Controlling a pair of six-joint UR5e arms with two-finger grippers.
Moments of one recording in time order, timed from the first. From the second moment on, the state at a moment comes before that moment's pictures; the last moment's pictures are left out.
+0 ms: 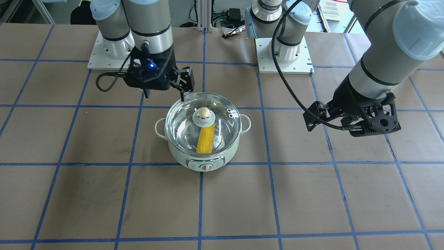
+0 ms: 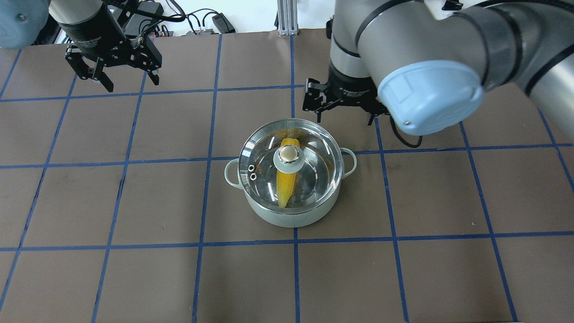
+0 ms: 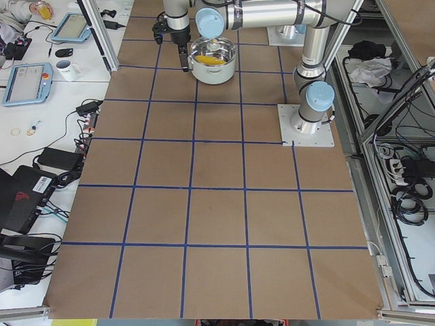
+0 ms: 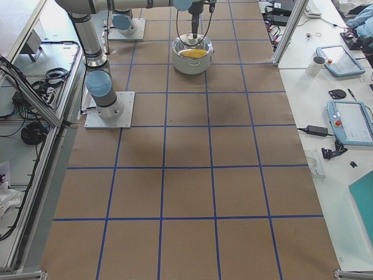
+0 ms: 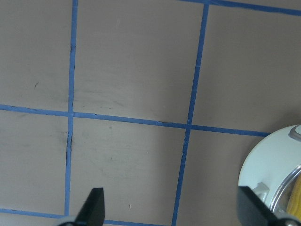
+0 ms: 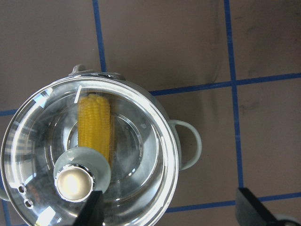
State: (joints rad) left arm -1.46 -1.76 -1.40 -1.59 1.57 -0.02; right arm 1.84 -1.50 1.59 -1.72 -1.58 0.39
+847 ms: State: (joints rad) left arm -1.47 -1.73 -1.40 -1.59 1.58 -0.02; right arm 1.62 -1.61 1.52 -1.47 -1.57 0.15
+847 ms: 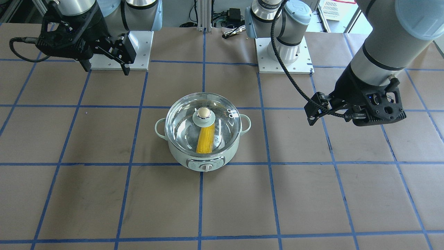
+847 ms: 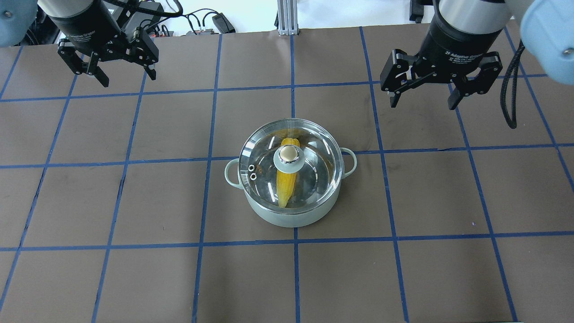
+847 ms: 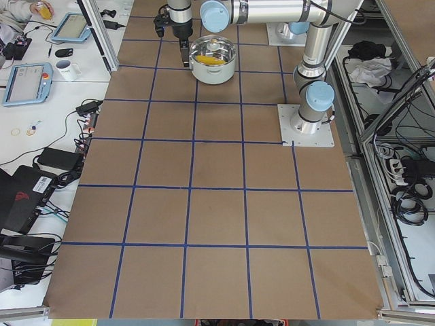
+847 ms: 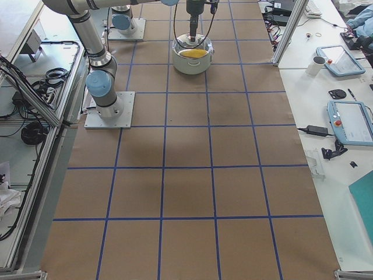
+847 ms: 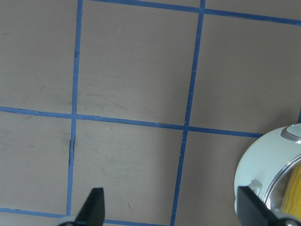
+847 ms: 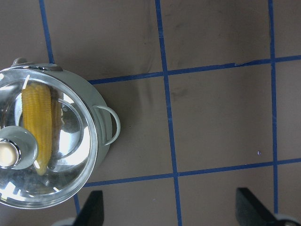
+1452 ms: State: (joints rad) left arm -1.47 -1.65 -1.40 -1.59 1.58 -0.03; right arm 1.62 -1.62 1.53 -1.46 -1.57 0.15
